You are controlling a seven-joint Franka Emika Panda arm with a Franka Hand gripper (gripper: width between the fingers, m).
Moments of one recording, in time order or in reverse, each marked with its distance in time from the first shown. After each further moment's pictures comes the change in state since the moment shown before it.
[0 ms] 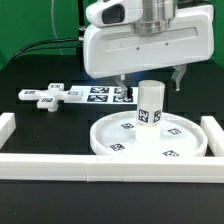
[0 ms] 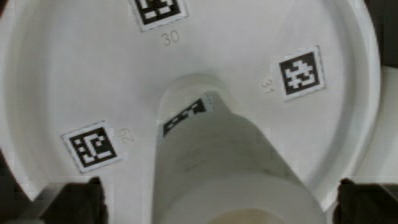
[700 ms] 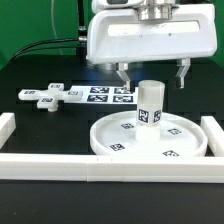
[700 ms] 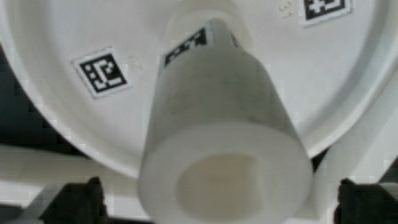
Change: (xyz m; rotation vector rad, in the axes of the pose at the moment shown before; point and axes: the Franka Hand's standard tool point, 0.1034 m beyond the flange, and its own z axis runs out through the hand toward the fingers) arm 0.006 -0.007 -0.007 -0.055 0.157 0.008
